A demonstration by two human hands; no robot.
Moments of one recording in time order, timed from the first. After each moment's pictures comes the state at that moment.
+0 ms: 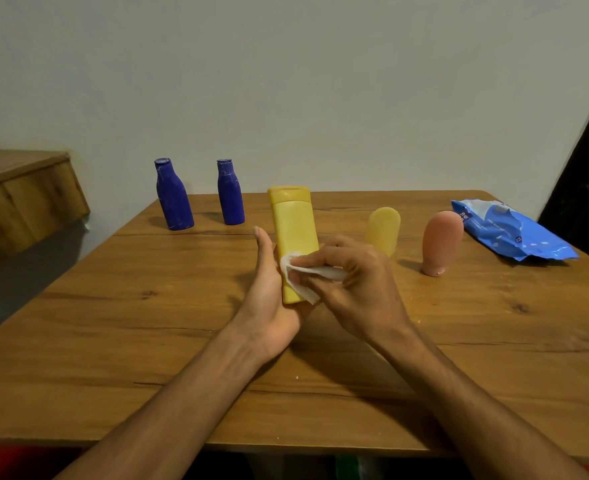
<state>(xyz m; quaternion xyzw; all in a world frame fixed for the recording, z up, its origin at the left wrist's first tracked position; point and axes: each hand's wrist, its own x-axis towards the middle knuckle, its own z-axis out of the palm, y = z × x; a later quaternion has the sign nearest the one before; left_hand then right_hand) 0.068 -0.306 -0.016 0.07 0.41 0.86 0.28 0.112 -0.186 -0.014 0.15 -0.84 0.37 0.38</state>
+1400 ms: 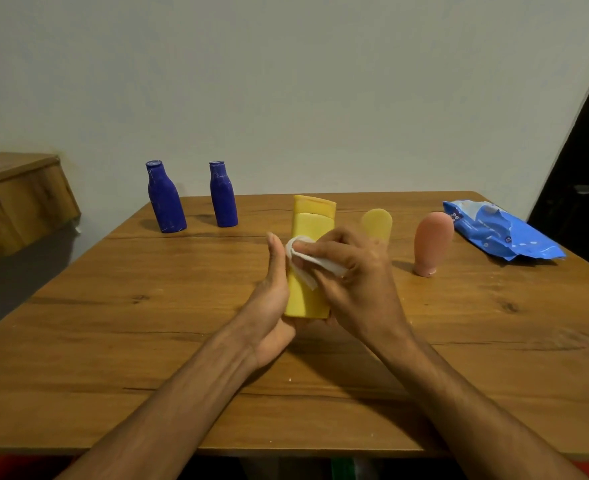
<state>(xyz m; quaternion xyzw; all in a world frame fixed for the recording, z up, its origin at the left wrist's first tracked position) 0.069 -0.303 -0.024 0.14 0.50 0.80 0.30 0.110 -0.179 -0.019 0.10 -0.84 0.32 0.43</state>
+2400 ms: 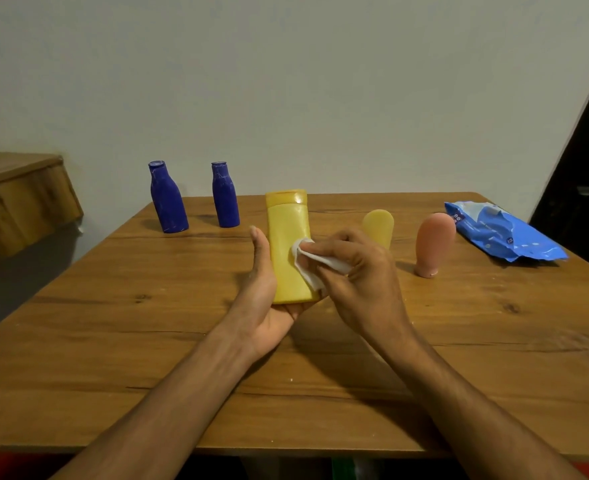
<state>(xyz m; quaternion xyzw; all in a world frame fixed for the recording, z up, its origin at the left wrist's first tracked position) 0.062 -0.308 -0.015 0.06 0.42 0.86 0.28 0.112 -0.182 -0.013 0.11 -0.81 0.40 0.42</state>
